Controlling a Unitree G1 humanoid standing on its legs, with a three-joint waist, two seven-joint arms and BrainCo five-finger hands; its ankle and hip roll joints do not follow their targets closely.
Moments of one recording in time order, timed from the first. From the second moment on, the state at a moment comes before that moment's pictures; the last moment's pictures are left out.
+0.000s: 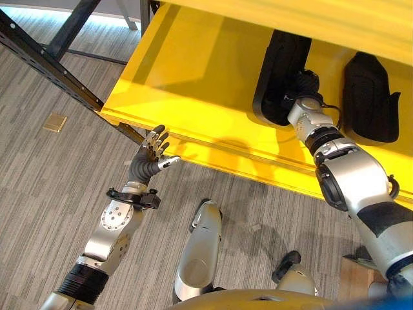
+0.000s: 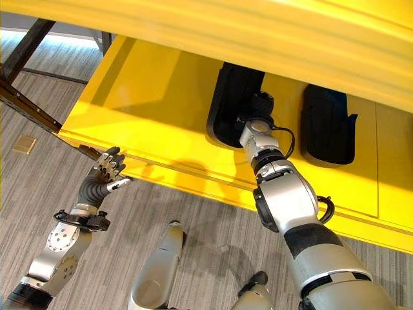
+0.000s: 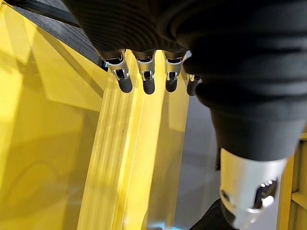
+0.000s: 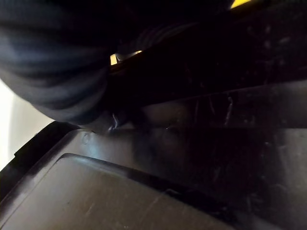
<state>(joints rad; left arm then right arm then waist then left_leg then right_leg) 0.02 0.64 -0.21 -0.07 -0.64 -0.26 0.09 -1.30 -0.24 0.20 1.37 0.66 -0.11 -0.44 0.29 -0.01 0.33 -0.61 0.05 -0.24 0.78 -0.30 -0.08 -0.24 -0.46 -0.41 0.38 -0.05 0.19</state>
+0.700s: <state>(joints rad) 0.02 0.64 -0.21 -0.08 -0.64 -0.28 0.09 -1.30 -0.25 0.20 1.37 0.64 -0.12 -0.44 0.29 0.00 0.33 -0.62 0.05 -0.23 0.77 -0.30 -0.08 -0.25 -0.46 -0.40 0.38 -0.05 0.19</state>
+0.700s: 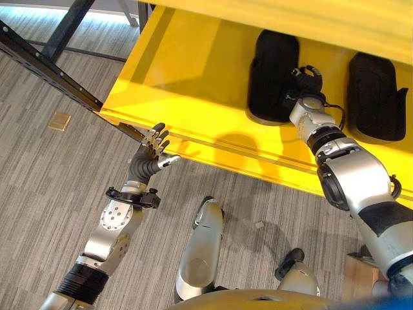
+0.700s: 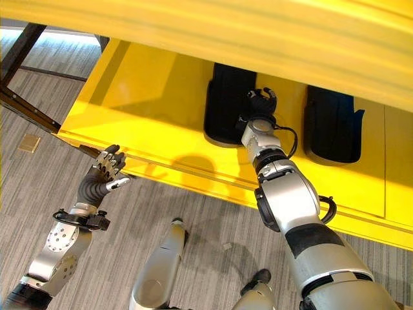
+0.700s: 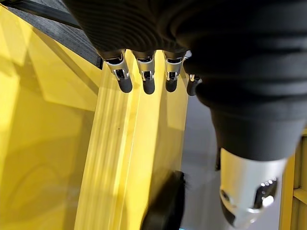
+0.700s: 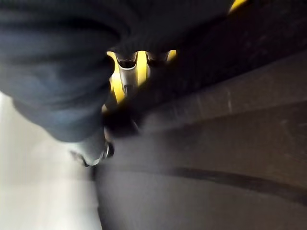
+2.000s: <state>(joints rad) 0.07 0.65 -0.18 -0.08 -0.66 -0.30 0.13 -1.12 -0.20 0.28 0.87 0.52 -0.22 -0.49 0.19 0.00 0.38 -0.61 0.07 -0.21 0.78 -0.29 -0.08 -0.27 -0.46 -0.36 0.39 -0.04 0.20</state>
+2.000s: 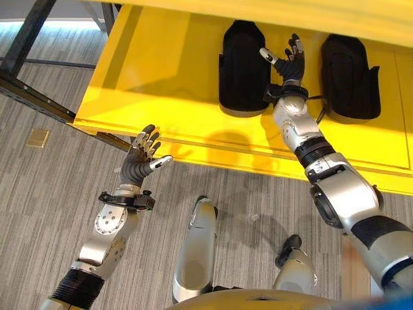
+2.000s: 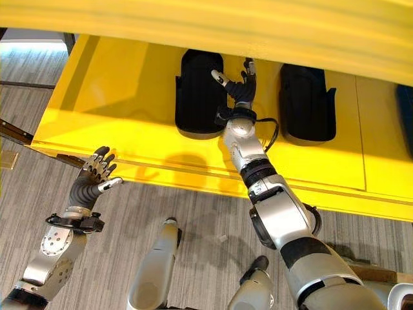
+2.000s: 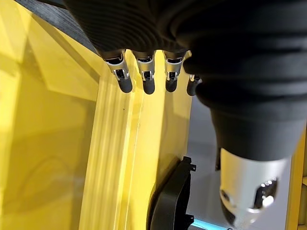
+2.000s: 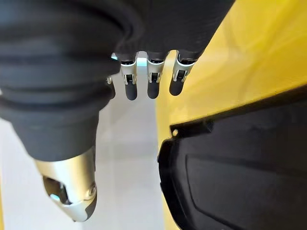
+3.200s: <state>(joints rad) 0.10 0.64 -0.17 -0.08 -0.65 -0.30 0.16 -0.84 -0.09 0.28 0.70 0.49 -0.28 -0.47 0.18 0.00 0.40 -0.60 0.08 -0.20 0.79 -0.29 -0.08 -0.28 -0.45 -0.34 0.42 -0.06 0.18</state>
